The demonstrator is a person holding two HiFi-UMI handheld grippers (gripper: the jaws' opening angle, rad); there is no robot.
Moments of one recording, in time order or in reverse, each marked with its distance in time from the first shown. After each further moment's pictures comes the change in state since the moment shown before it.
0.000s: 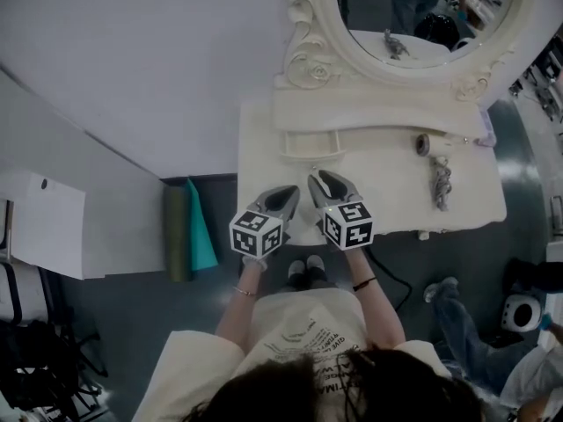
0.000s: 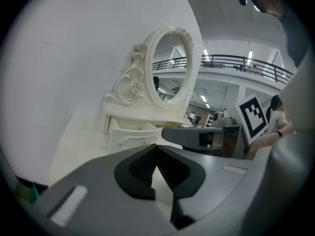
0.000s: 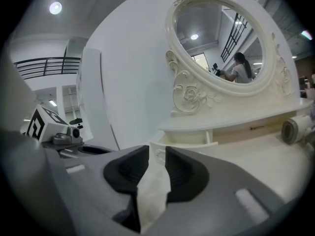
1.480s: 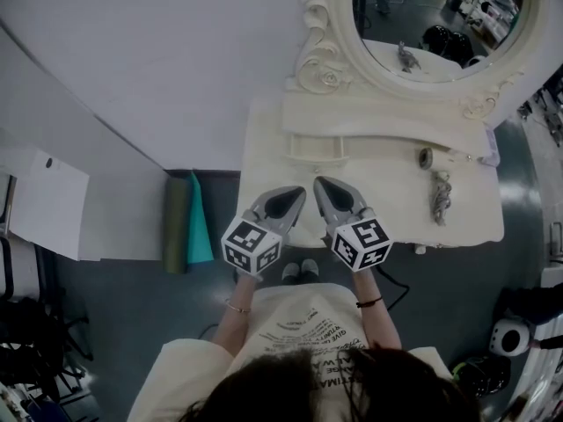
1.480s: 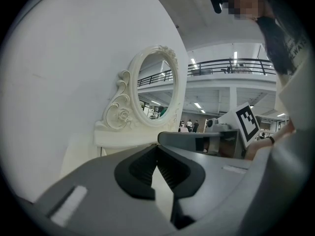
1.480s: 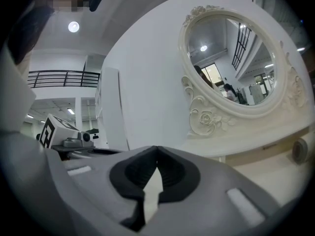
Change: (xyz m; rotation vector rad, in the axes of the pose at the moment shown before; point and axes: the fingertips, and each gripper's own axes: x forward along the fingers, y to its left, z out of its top) left arm -0.033 -0.052 0.062 0.124 -0.174 -0.019; right arm -0.050 0.036 0.062 -0.044 -0.182 0.183
